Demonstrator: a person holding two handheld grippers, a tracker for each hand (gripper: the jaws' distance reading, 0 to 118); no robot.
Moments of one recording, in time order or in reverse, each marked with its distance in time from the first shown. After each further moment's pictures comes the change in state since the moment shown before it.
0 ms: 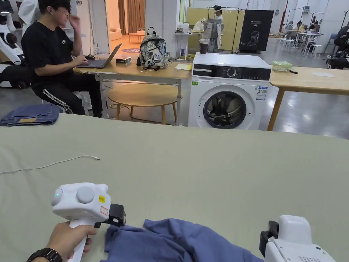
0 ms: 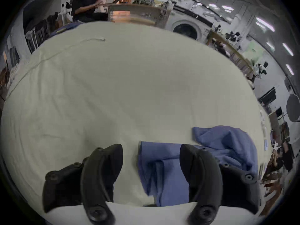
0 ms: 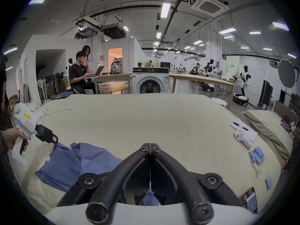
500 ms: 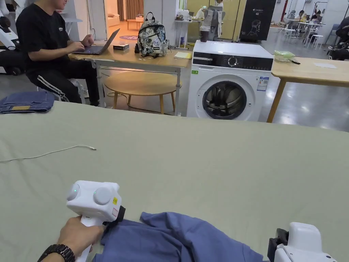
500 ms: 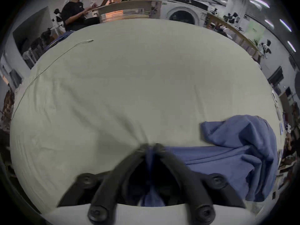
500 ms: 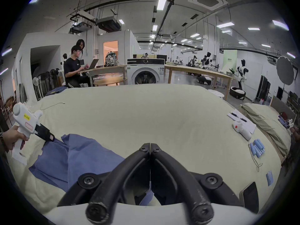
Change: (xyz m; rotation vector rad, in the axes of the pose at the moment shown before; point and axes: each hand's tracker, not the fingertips) left arm 0.033 -0.011 -0.021 -0.010 0.074 -0.161; right arm 0.014 -0.019 -0.018 -0.075 -0.036 -0.015
